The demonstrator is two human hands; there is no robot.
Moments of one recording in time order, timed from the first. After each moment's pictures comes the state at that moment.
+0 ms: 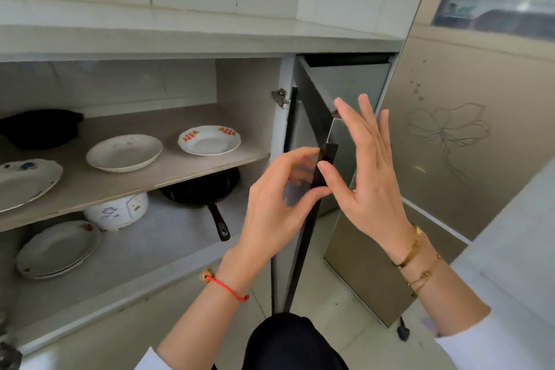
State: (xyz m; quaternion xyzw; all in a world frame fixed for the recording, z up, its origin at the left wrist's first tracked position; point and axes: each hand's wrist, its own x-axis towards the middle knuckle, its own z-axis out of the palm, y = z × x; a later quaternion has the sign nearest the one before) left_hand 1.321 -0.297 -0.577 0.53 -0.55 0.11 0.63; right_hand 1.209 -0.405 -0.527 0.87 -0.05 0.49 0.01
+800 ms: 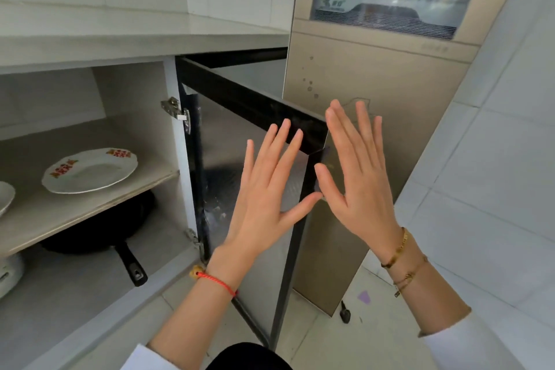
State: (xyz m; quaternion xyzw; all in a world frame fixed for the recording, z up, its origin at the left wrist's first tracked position) left_hand 1.269 -0.438 -0.578 0.52 -0.68 0.18 0.48; right_hand 1.112 -0.496 -0.527 0.85 -0.23 0.44 0.19
